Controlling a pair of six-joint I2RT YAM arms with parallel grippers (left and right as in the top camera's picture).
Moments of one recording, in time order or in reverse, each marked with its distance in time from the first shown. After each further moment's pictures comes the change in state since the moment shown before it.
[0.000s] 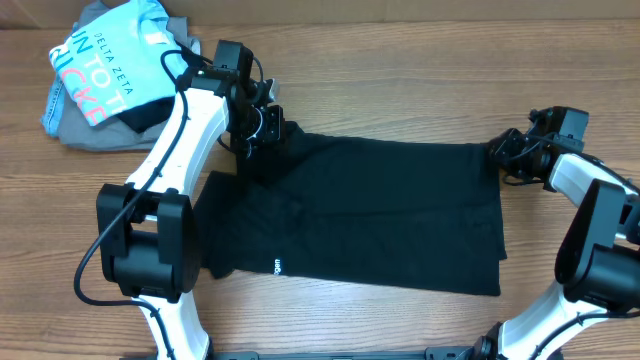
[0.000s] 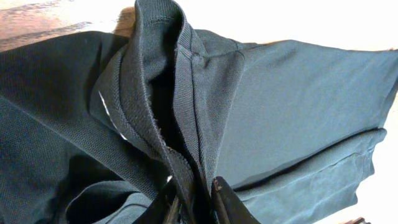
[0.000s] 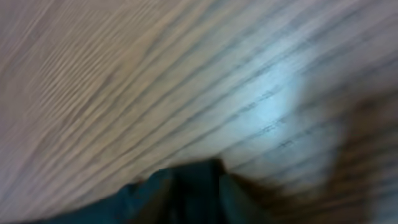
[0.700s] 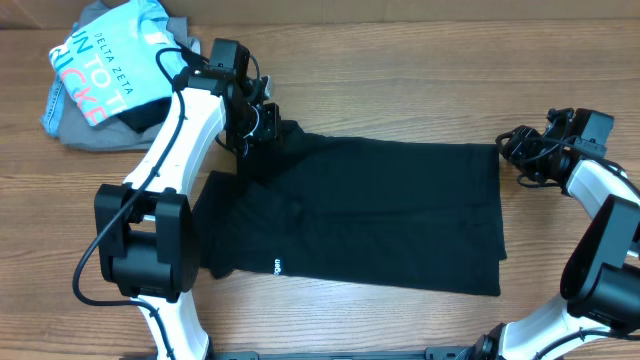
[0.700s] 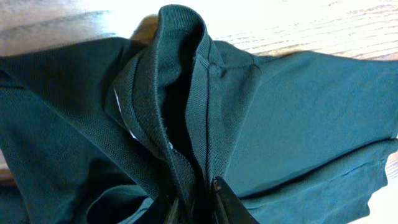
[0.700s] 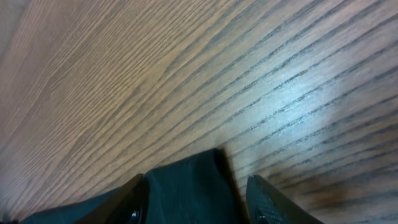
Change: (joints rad) left arm 0.011 0.000 0.000 0.014 -0.037 0.000; right arm -0.070 -0.086 -0.013 -0.028 -0.076 -0.035
